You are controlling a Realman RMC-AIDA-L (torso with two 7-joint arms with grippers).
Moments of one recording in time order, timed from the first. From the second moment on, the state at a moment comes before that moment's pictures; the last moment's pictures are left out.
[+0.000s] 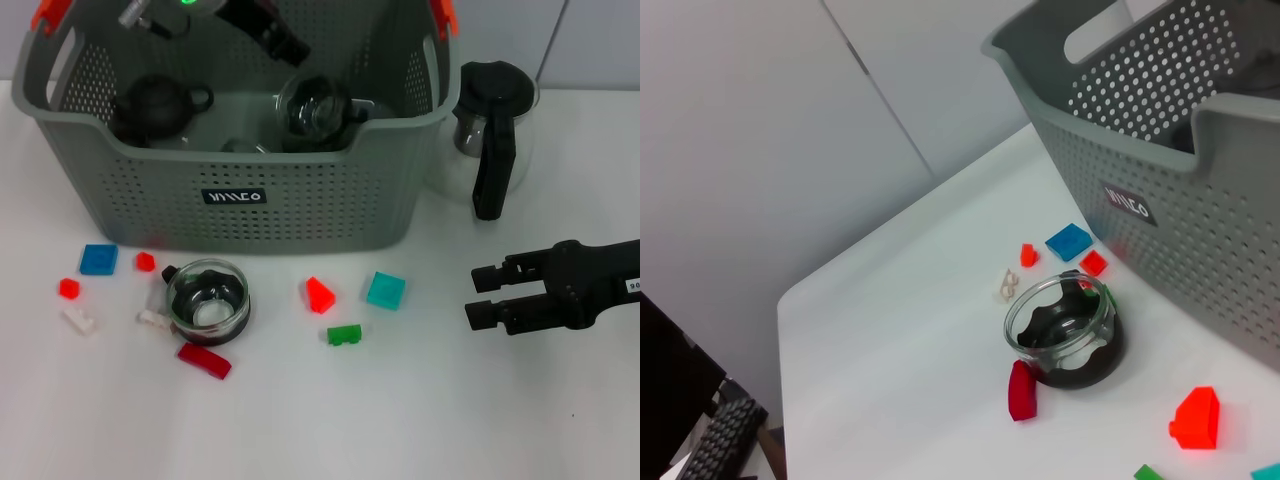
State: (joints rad) left arm -1.10 -2.04 1.03 0.76 2.72 0.98 -2.22; right arm 0.66 2.01 -0.67 -0.70 -2.24 -1.80 1.72
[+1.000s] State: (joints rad) left arm -0.79 -1.91 0.52 1.11 2.23 2.02 -2.08; right arm 0.66 2.01 -0.67 -0.70 -2.25 -1.81 1.73
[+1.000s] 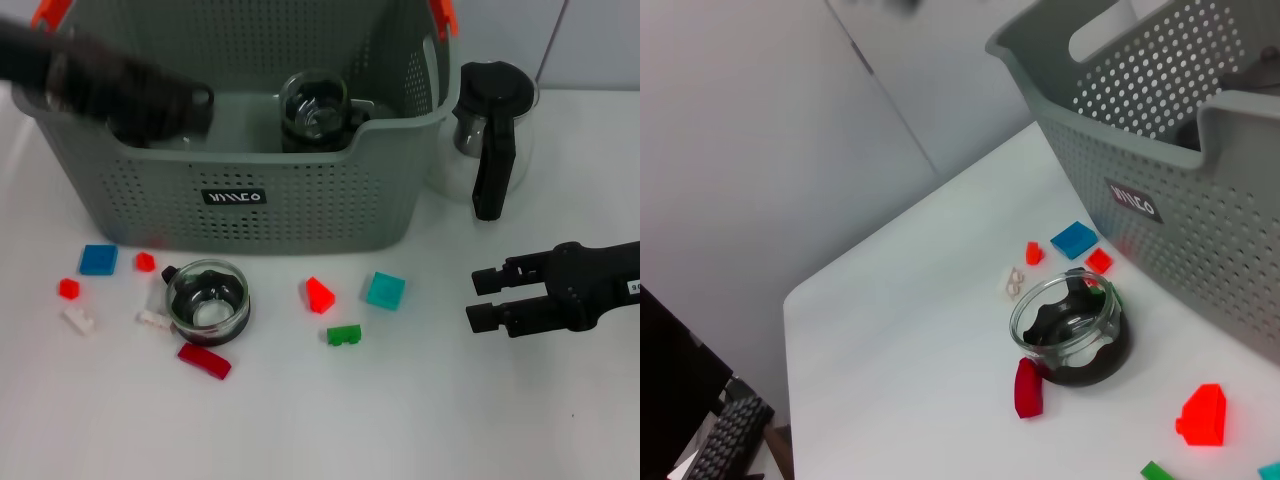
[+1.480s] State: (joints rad) left arm -0.70 -2.02 0.83 1.12 2.39 2.01 -2.02; right arm 0.65 2.01 -0.67 -0.70 -2.25 -1.81 1.73
